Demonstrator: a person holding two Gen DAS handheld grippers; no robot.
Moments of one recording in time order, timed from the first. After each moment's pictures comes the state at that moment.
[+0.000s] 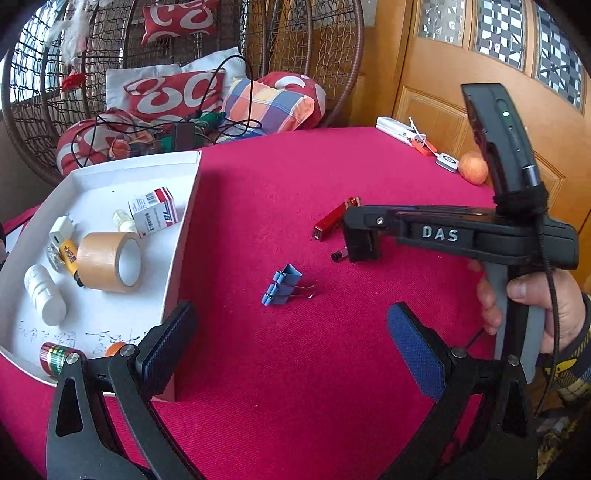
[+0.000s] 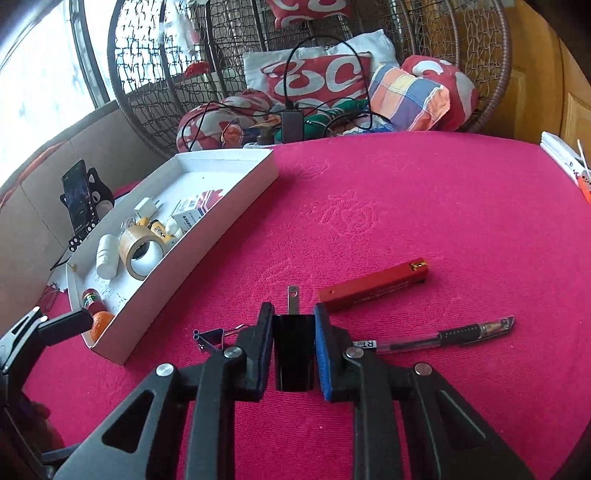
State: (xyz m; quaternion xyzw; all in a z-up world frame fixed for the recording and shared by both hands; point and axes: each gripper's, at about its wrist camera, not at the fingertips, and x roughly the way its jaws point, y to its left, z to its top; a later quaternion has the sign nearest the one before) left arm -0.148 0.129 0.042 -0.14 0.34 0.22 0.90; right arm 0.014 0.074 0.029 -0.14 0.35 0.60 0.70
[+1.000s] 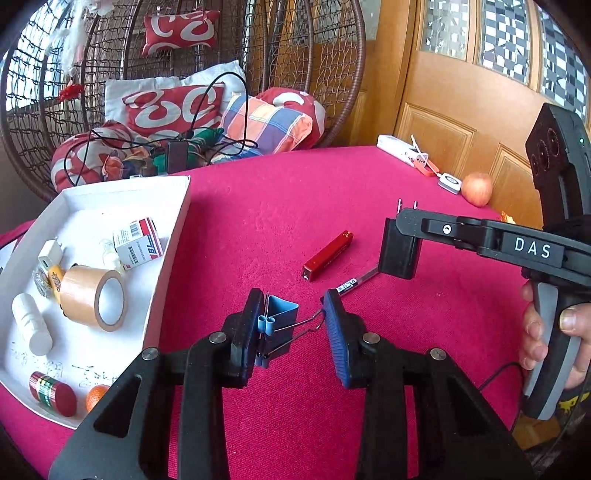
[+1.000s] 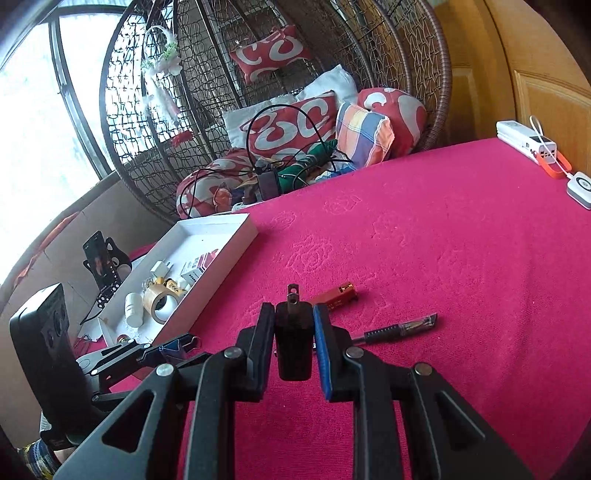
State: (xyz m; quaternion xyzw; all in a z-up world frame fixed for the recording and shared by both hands) left arm -0.130 0.134 0.060 -0.14 0.30 0.23 0.91; right arm 0.039 0.025 0.057 -0.04 0.34 0.62 0.71
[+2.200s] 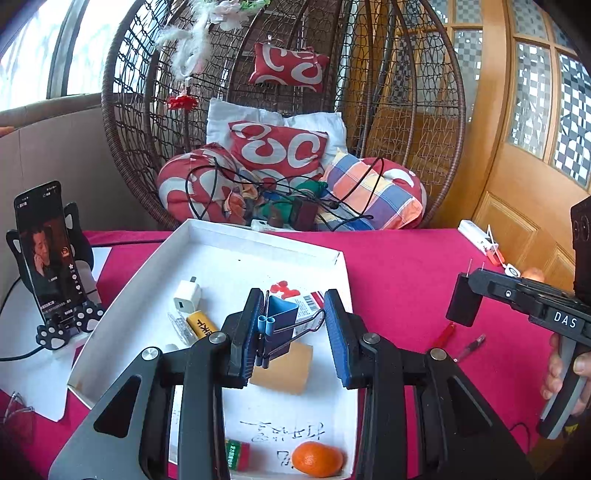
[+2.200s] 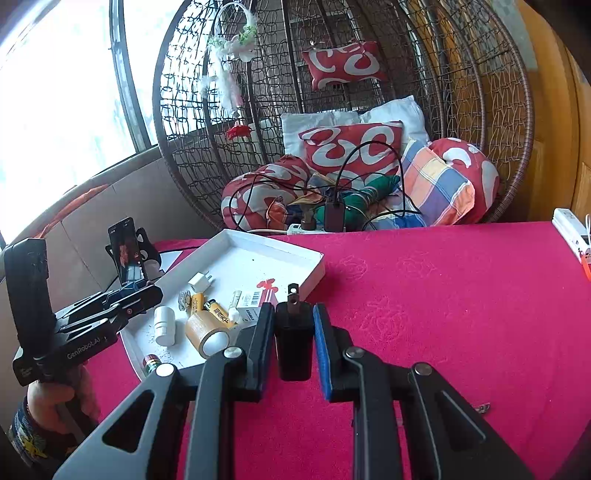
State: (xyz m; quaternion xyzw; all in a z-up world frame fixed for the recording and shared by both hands) left arm -0.232 0.260 0.106 -0.19 0.22 0.36 0.88; right arm -0.029 0.109 0.112 -0.11 0.27 0.67 0.68
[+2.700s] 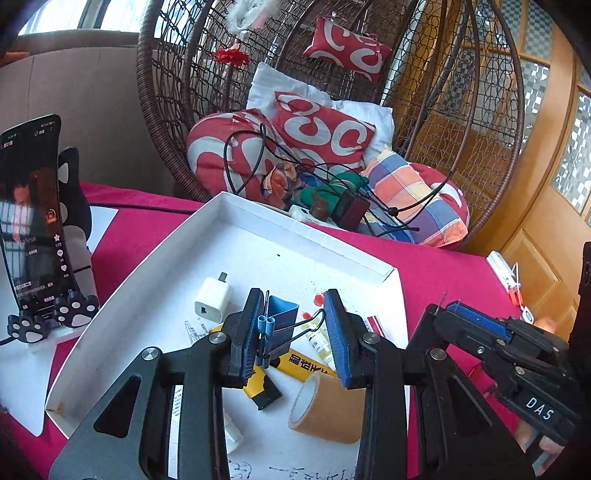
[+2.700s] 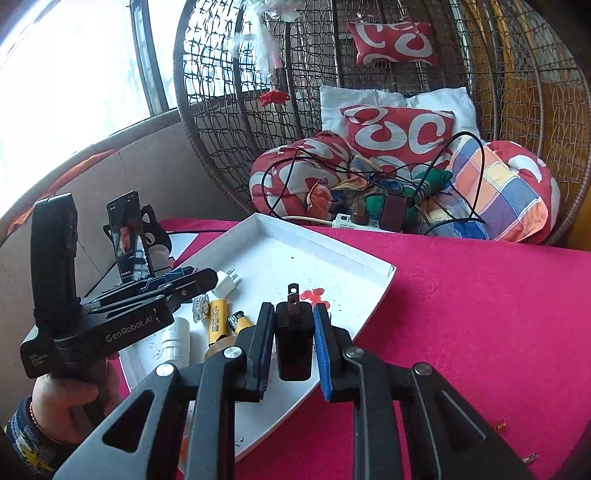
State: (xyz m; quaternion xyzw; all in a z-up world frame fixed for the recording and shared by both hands) left arm -0.235 0.335 0.078 -0.29 0.22 0.39 0.85; right arm -0.087 0.203 0.090 -0.17 0.27 0.68 0.66
